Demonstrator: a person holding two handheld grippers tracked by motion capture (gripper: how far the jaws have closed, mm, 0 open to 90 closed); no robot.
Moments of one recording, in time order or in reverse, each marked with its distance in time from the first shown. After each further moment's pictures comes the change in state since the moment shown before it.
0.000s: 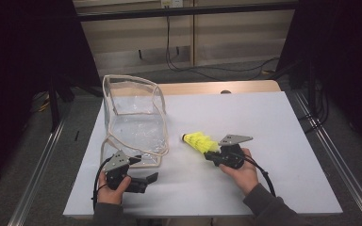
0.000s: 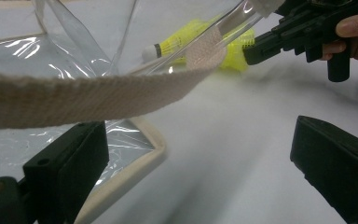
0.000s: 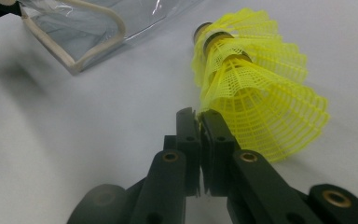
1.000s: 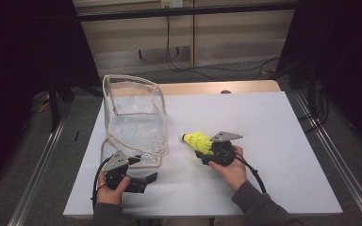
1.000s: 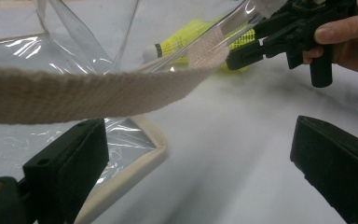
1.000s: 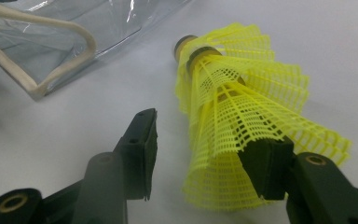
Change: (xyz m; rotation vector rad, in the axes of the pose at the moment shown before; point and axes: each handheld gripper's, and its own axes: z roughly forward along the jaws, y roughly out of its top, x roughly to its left) left arm 0.001 -0.001 -0.001 -0.001 -0.003 -0.004; right arm 0.007 0.010 0.026 -0.015 -0.112 0.044
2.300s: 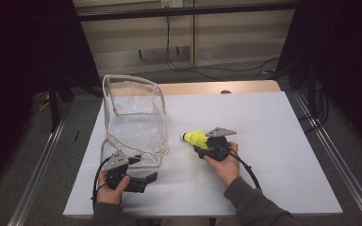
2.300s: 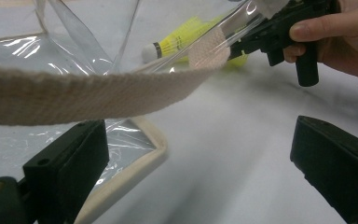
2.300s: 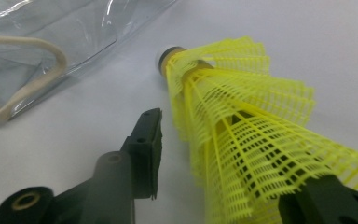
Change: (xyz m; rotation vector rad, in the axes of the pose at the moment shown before) left arm 0.001 0.000 0.000 -0.001 -0.004 -0.004; right arm 0.001 0.011 0.016 0.008 -0.088 0.011
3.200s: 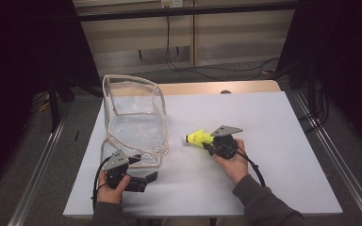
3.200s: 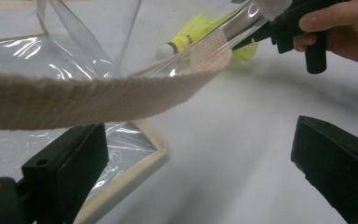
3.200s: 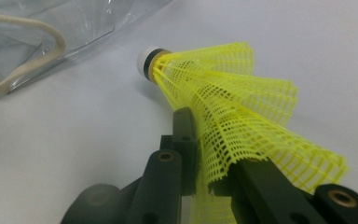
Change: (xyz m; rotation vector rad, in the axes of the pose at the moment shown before) left arm 0.000 0.001 0.002 -0.008 0.002 -0.004; right arm -0.015 0.002 -0.018 0.023 0.029 -0.099
